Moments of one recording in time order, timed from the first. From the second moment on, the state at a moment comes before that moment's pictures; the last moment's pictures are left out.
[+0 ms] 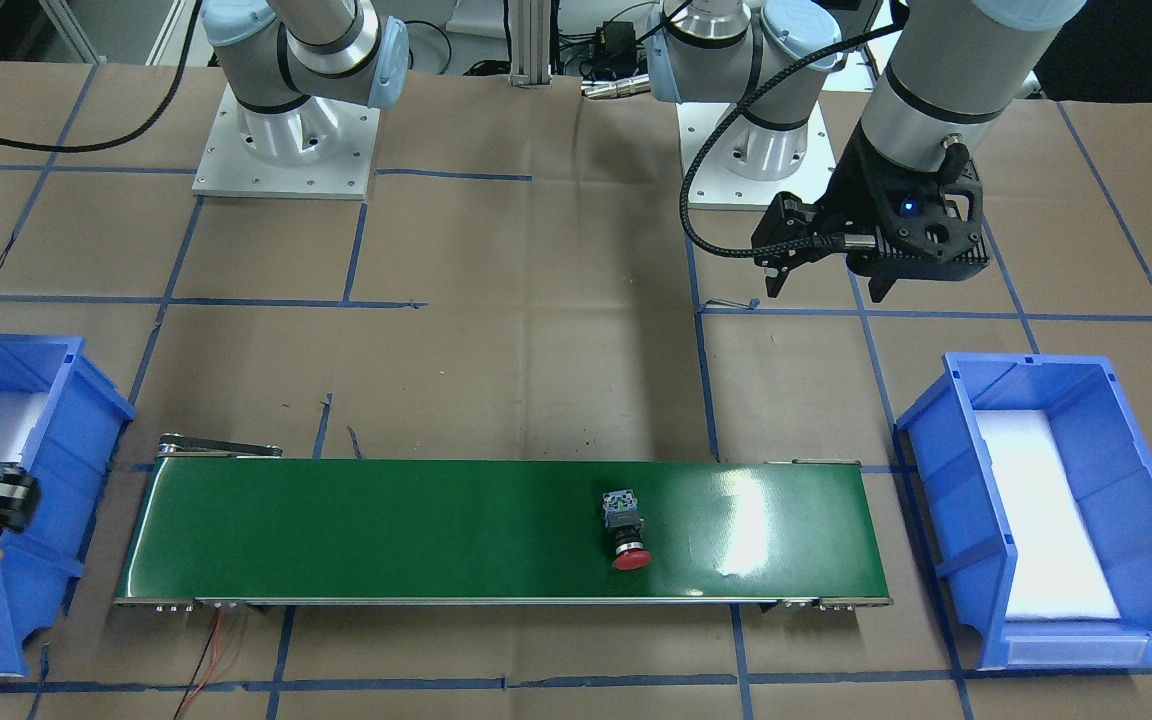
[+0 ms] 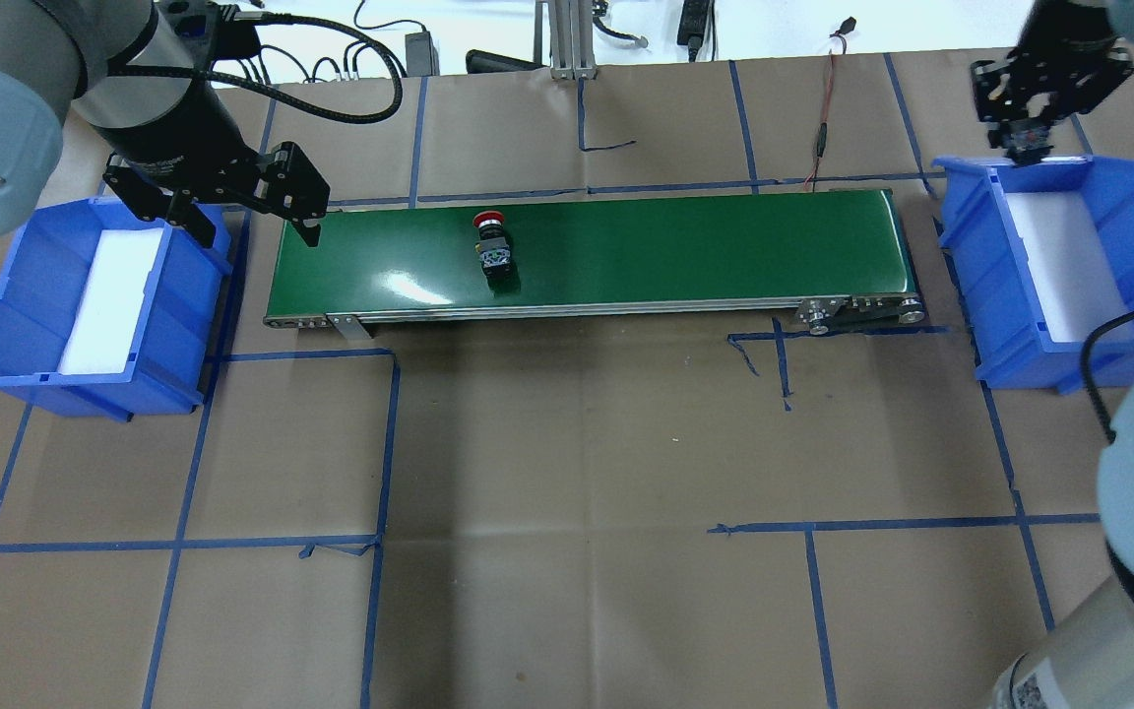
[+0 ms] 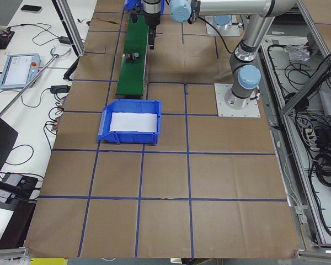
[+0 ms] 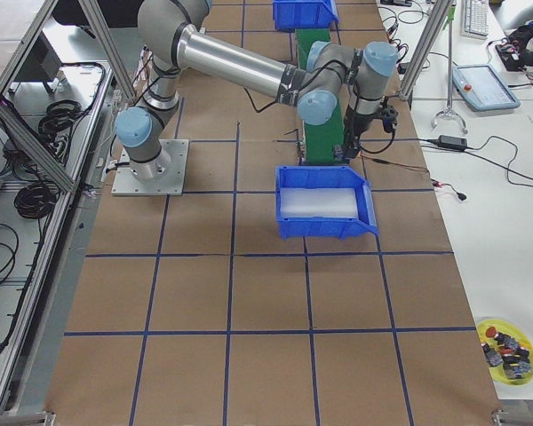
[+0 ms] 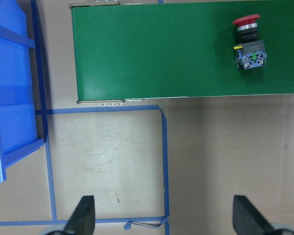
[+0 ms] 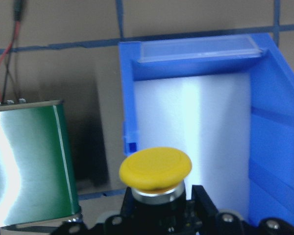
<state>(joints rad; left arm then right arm) -1.53 -1.59 -1.59 -1.51 1.57 0.08 1.17 -1.14 1.27 -1.68 -1.67 -0.29</state>
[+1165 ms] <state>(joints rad) -1.53 -1.59 -1.59 -1.51 1.57 0.08 1.02 -1.16 1.71 -2.07 -1.62 -0.56</state>
